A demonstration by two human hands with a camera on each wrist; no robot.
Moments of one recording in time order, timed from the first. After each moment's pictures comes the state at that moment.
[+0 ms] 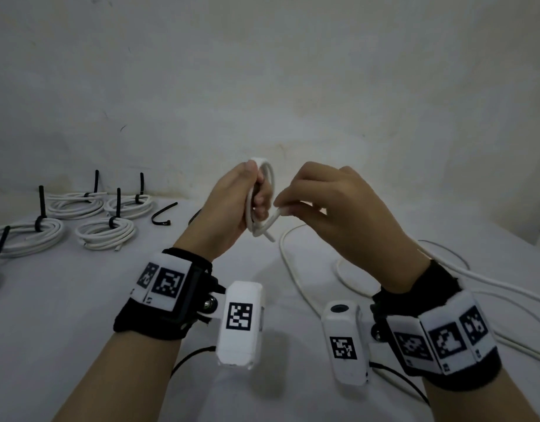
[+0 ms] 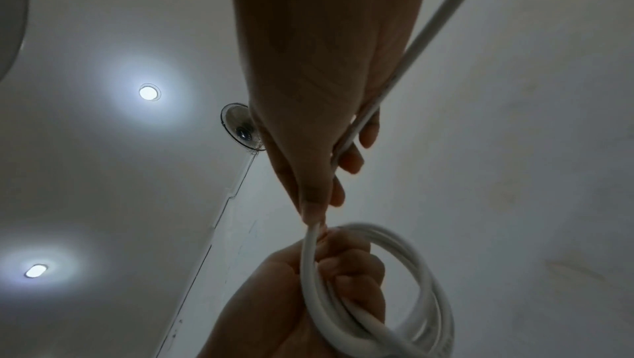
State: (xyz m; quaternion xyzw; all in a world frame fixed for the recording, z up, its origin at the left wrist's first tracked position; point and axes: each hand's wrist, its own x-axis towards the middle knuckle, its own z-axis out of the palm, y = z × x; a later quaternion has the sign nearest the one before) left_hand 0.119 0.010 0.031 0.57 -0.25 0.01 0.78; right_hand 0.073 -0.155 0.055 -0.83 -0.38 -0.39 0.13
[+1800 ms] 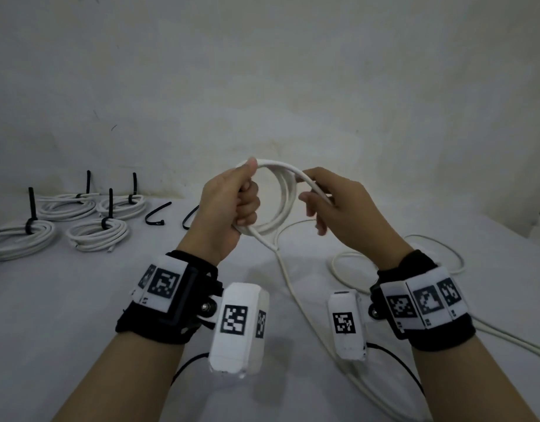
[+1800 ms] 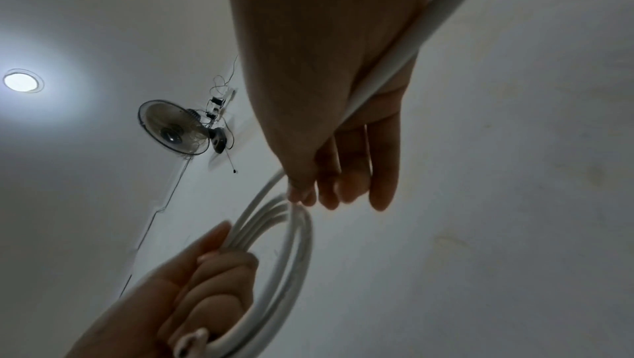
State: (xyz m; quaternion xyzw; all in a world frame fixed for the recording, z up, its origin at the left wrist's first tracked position) left_hand 0.113 0.000 0.038 0.53 -0.14 0.00 0.84; right_hand 0.103 -0.182 0.035 -0.86 -0.25 -0.23 0.38
